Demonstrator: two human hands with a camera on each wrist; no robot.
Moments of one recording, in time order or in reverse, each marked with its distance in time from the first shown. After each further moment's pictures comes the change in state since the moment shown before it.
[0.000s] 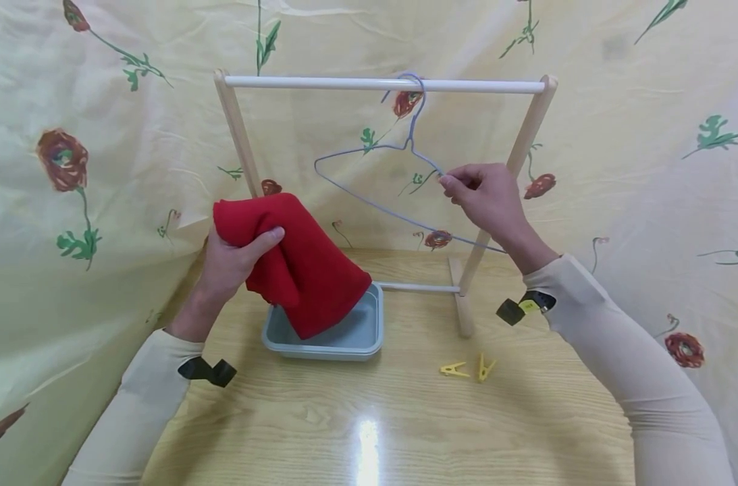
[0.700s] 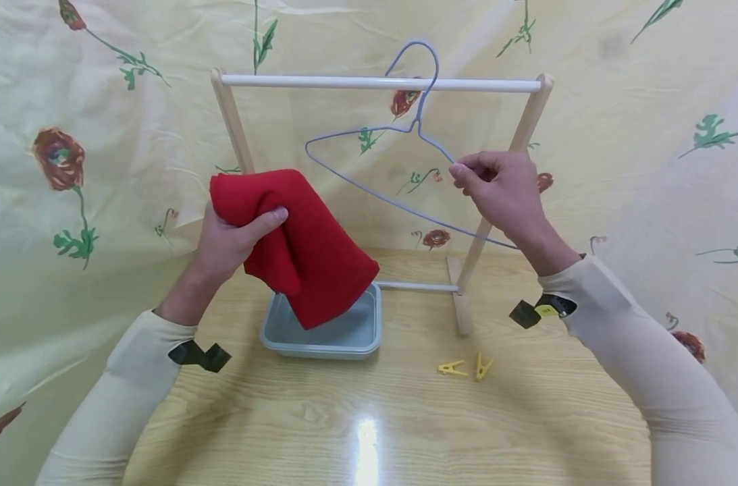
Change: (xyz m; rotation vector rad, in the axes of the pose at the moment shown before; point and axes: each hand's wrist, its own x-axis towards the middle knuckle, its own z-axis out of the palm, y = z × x) left_hand 0.019 0.031 0.010 -0.024 -0.056 0.102; right_hand -0.015 -0.025 -0.022 0.044 0.088 -0.076
